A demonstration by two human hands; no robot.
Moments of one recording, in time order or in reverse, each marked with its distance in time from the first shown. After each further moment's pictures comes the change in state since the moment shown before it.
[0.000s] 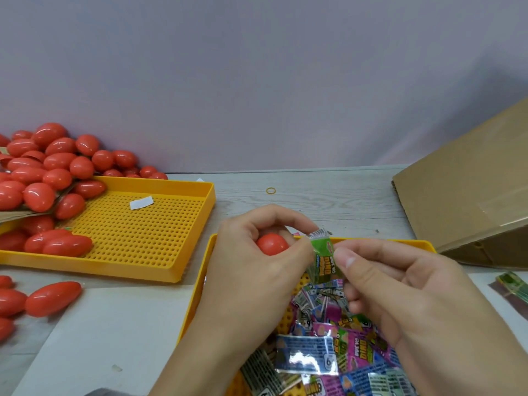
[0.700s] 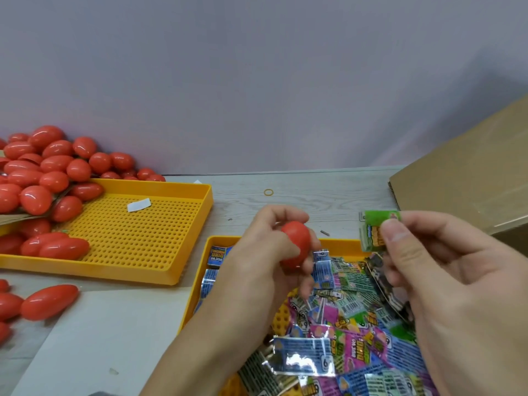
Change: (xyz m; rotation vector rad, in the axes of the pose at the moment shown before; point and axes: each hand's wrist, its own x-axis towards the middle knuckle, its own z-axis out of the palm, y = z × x) left_hand 0.004 -0.004 0.003 -0.577 -0.222 -0.280; right_hand 0.001 0.001 -0.007 -0.002 0.334 -0.348
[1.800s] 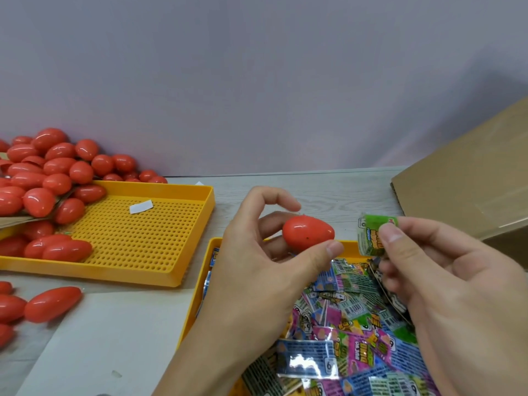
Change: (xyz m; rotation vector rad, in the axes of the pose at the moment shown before) left_hand -0.005 0.003 -0.001 0.446 0.116 0.259; right_hand 0.006 0.010 -0.001 0.053 0.038 0.108
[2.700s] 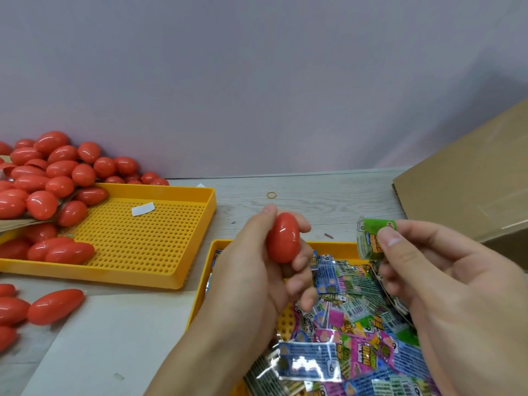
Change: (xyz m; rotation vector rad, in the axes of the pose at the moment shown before) left_hand 0.003 0.000 0.003 -0.603 -0.038 -0.365; right_hand 0.000 0.000 0.001 -0.001 -0.020 -0.004
